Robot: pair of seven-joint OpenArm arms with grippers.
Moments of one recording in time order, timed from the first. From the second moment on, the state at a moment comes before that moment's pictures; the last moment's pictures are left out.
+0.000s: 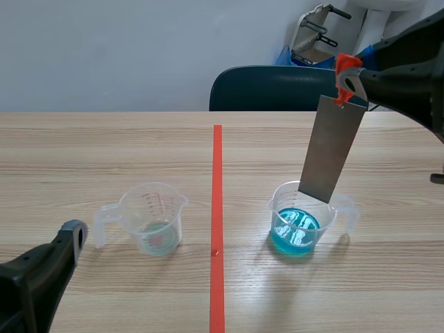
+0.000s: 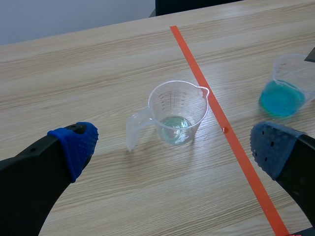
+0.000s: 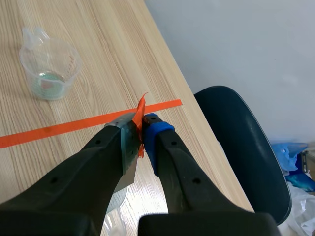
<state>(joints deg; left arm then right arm) 72.0 -25.9 -3.7 139.4 -11.8 5.4 -4.5 -17.2 48.6 10.4 121.1 19.4 45.4 -3.6</state>
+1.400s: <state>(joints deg) 72.0 -25.9 -3.7 139.4 -11.8 5.6 -4.5 24.8 23.0 -38.5 108.2 19.4 45.4 -21.6</state>
